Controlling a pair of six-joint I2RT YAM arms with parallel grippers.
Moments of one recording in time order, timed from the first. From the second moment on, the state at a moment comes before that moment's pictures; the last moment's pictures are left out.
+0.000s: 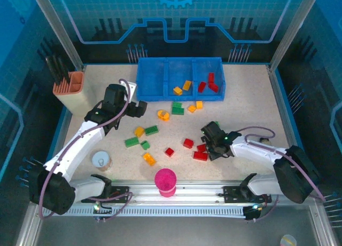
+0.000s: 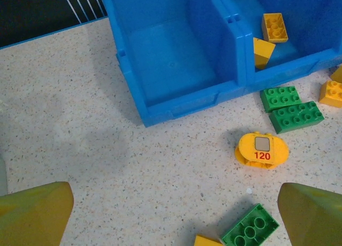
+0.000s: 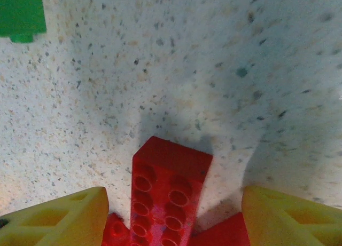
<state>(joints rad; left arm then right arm) -0.30 1.19 0.99 -0.45 -0.10 0.02 0.66 1.31 0.59 -0.46 0.10 1.84</state>
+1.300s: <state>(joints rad) -0.30 1.20 0.98 -0.45 -0.11 0.02 0.29 1.64 1.41 -0.55 0.00 0.63</state>
